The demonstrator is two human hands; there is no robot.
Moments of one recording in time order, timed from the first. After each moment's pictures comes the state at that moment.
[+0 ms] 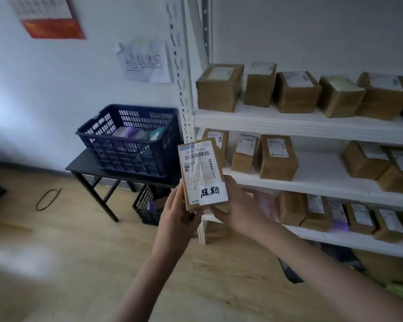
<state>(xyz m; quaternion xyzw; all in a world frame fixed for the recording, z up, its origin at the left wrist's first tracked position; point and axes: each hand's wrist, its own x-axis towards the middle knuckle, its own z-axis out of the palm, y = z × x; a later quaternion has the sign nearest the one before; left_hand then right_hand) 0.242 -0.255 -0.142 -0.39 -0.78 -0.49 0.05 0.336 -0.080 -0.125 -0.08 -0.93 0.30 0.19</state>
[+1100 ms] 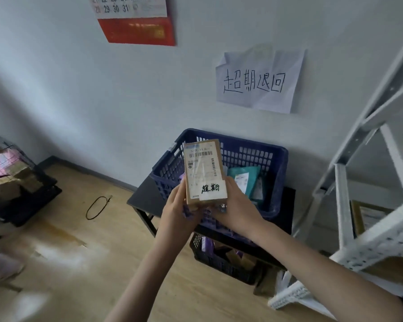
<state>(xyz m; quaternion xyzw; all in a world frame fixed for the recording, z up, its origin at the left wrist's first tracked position) -0.300 -0.340 -0.128 -0.31 -0.82 -0.48 0.04 -0.235 -0.162 -0.117 -0.02 -0.91 0.37 0.15</state>
